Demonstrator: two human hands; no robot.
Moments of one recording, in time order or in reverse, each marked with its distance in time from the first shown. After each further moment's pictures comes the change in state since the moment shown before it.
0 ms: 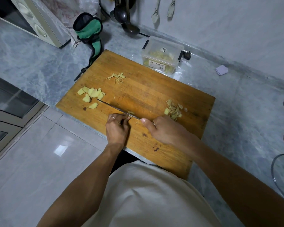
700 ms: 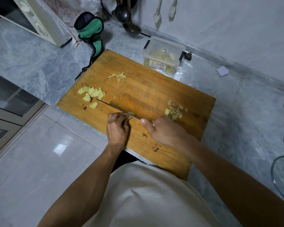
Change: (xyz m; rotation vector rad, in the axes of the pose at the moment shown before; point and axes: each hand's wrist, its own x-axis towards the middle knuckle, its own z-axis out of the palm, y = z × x) left_hand -0.003 -0.001 0.004 0.012 0.060 0.054; right_hand 0.005 0.003 0.007 -0.048 0.032 0.001
